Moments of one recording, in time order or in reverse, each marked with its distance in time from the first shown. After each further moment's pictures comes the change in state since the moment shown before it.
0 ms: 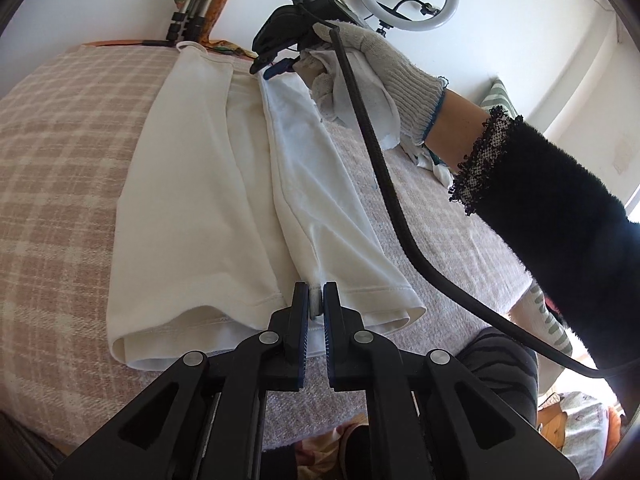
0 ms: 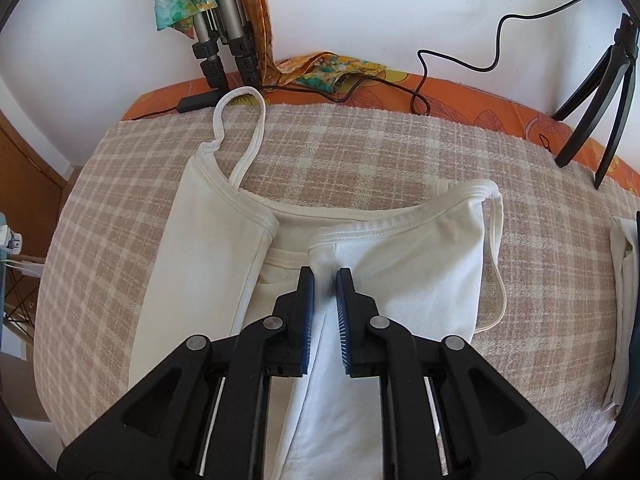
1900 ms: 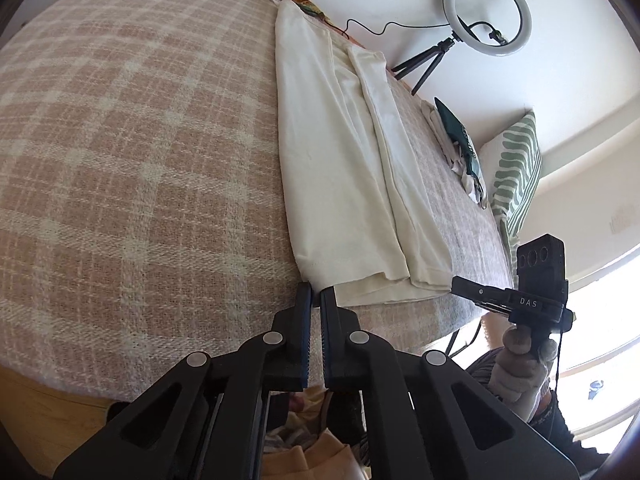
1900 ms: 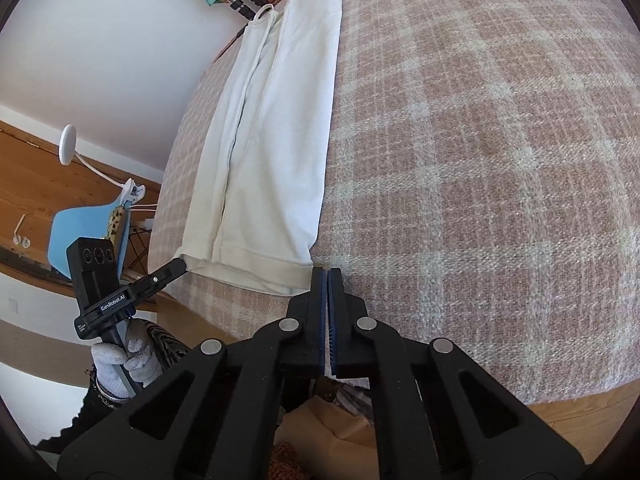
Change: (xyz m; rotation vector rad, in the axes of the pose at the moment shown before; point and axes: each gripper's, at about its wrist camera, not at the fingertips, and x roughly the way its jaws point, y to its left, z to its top) left arm -0.050 0.097 -0.010 -0.248 0.159 -0.072; right arm -0.128 -0.067 -0.330 0.322 0.064 0.441
